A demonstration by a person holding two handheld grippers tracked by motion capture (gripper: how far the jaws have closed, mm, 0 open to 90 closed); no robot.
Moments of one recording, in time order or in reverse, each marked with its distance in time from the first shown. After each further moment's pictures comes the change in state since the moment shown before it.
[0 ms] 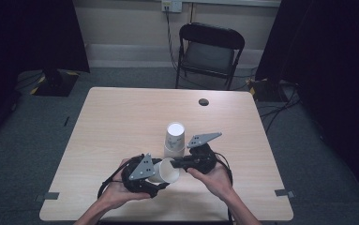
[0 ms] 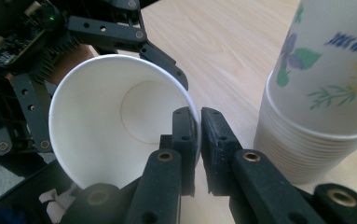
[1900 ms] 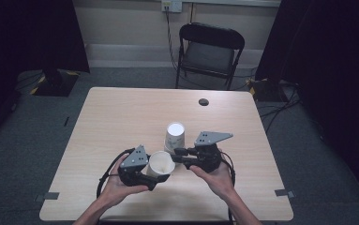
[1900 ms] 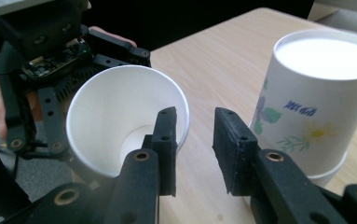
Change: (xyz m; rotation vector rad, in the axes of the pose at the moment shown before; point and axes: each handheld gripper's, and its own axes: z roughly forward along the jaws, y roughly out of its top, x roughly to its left) left arm 0.017 0.002 -0.009 -0.090 -0.045 -0.189; right arm 0.005 0.005 -0.019 -0.180 -0.039 -0.039
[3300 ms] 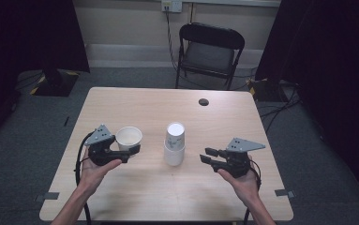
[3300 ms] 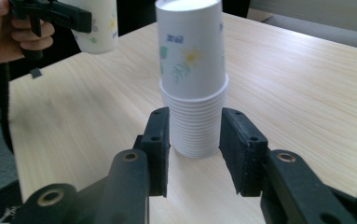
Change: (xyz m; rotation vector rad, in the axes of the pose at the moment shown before) left arm 0.072 -0.019 -0.053 -0.121 0.259 -0.208; right arm -0.031 -0.047 -0.058 -0.031 -0.195 0.031
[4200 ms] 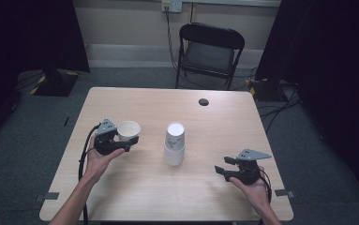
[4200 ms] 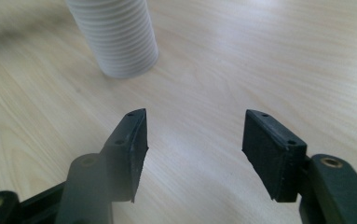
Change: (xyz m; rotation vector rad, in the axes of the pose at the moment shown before) left arm 0.047 -0.022 0.043 0.061 0.122 -0.026; right arm -0.045 -0.073 -0.002 0.147 -0.139 0.075
